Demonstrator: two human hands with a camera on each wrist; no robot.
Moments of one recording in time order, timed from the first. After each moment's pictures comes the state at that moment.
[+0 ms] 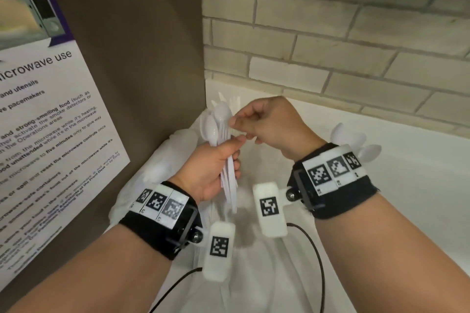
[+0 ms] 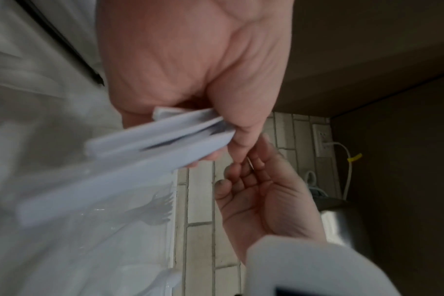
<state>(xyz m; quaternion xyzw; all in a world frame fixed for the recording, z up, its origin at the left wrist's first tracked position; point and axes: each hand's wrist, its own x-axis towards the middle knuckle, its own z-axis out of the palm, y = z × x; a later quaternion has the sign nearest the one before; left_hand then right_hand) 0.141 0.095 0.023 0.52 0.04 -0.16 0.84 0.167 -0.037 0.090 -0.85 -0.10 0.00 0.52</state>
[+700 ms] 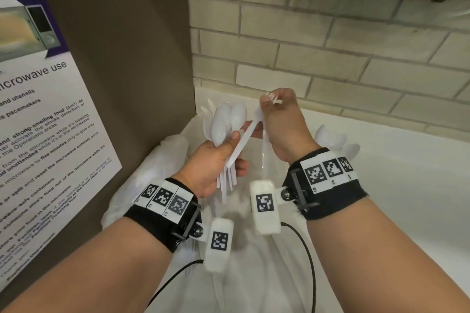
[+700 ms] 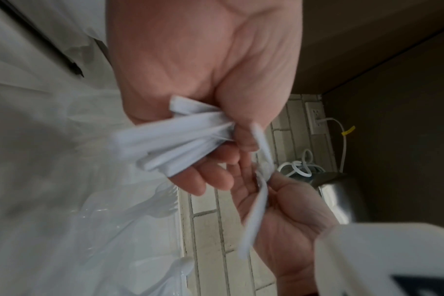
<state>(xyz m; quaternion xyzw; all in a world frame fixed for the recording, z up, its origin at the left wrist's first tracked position) 0.141 0.081 0.033 0.56 0.00 -0.16 0.82 0.160 -0.050 0.096 -0.70 0.04 -0.10 0.71</state>
